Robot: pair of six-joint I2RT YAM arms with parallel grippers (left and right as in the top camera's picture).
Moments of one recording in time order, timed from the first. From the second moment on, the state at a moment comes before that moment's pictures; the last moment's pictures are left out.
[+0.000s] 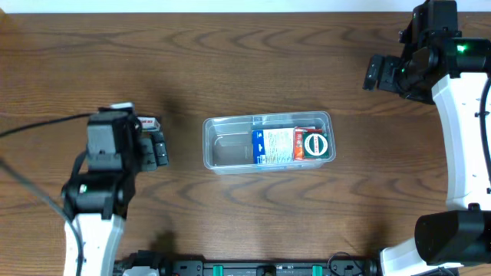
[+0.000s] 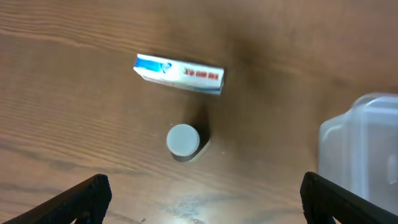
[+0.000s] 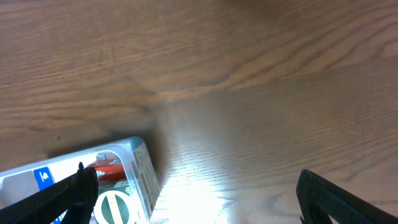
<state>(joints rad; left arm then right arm) -0.01 1.02 0.95 -0.88 -0.15 -0.09 -0.01 1.71 1.78 -1.27 0.02 0.26</state>
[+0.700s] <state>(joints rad) 0.07 1.31 0.95 -0.82 -0.14 -0.07 -0.01 1.71 1.78 -1.27 0.01 0.26</state>
